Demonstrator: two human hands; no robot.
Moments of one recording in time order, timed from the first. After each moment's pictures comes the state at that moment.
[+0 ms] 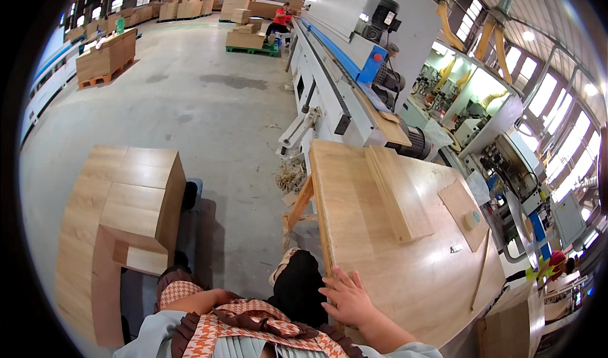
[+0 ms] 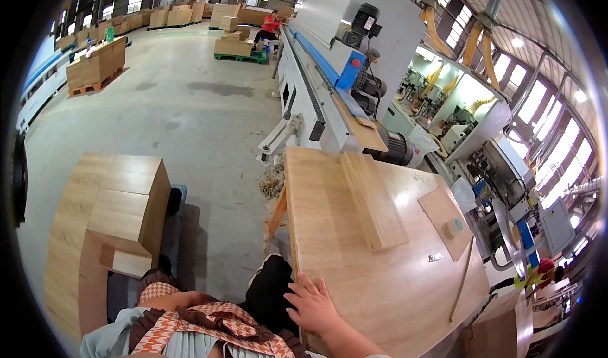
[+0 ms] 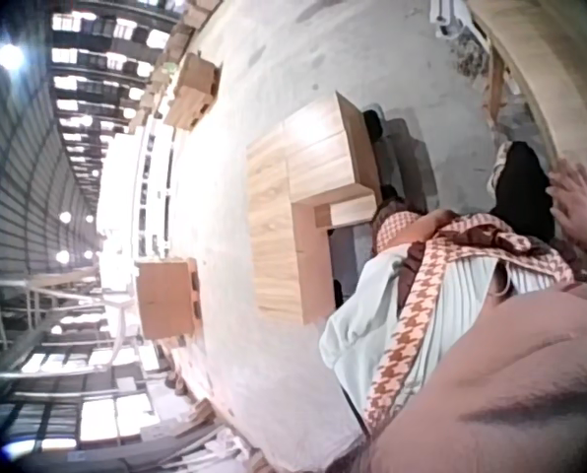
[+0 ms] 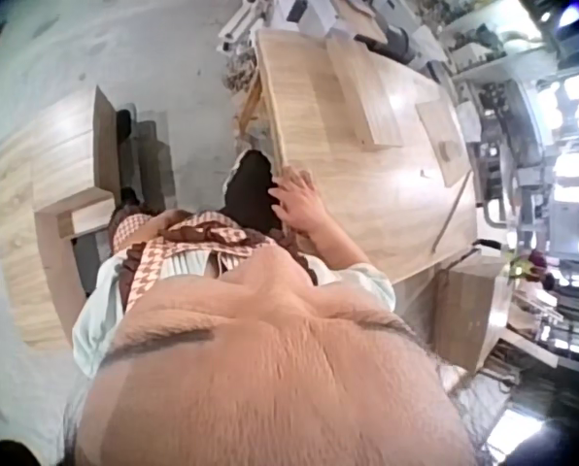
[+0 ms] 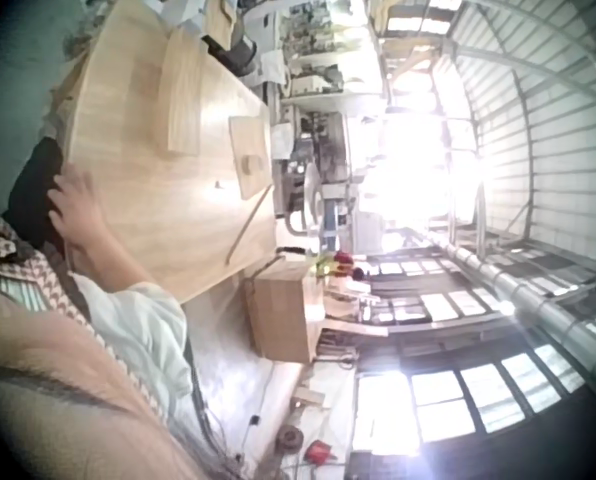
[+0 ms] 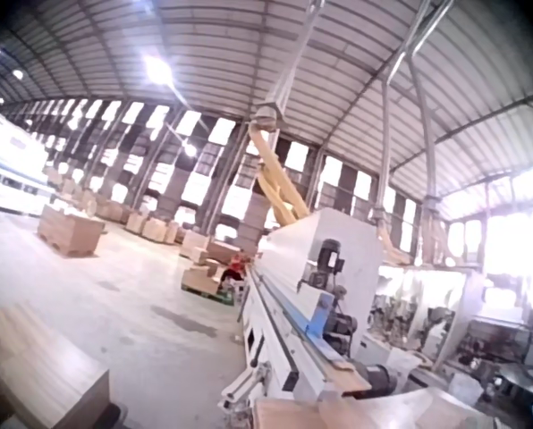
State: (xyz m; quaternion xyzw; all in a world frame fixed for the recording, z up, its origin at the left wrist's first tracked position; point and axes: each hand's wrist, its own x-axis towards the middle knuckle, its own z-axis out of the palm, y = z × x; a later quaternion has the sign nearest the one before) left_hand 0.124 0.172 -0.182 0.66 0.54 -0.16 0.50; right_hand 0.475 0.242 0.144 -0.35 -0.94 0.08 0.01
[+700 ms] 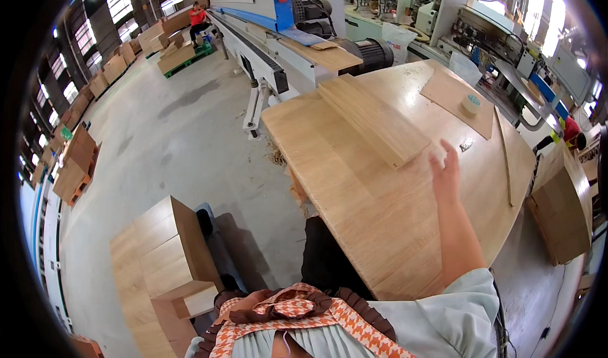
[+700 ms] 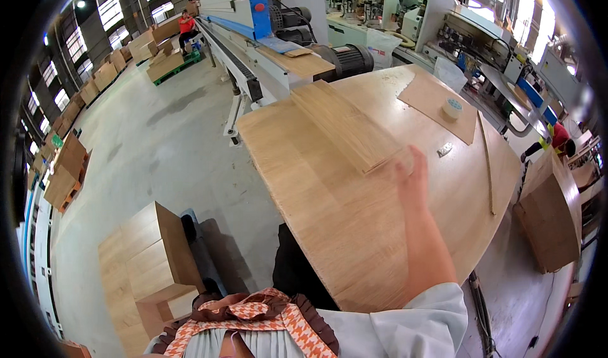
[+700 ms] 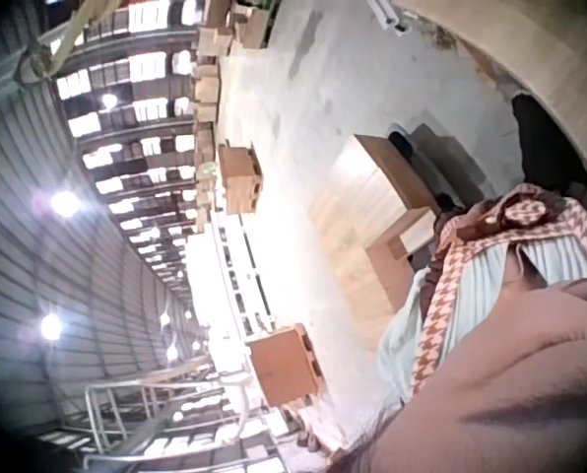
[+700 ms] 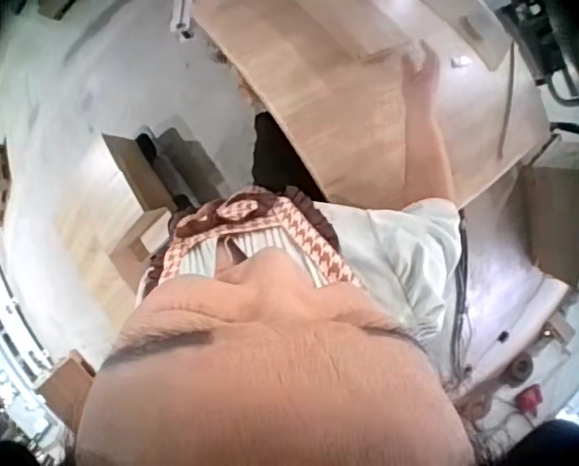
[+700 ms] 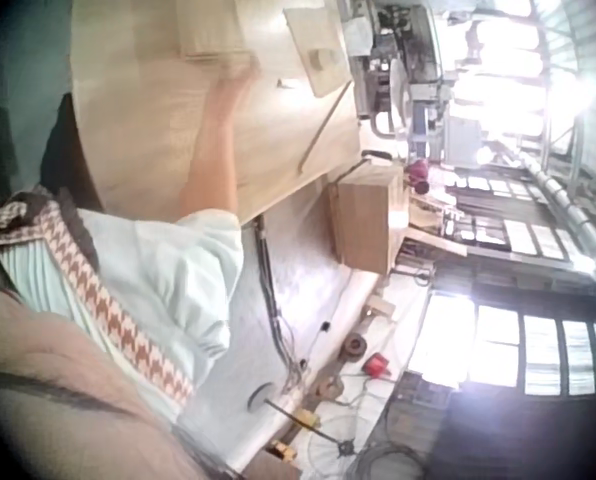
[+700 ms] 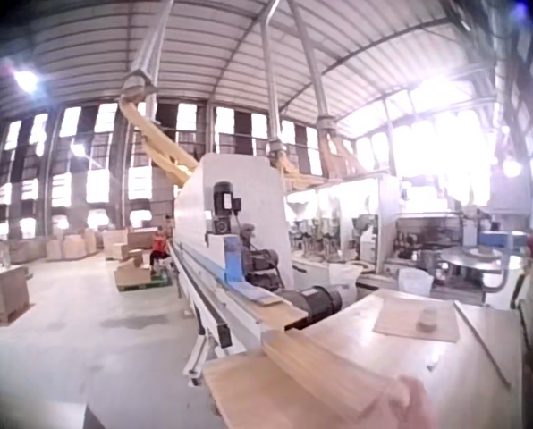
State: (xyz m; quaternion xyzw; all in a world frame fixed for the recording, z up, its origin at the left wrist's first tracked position) left_hand 0.090 0.194 -0.168 0.62 0.56 -0.19 0.51; right_hand 0.637 0.367 0.159 -0.62 -0.58 0.06 0.53
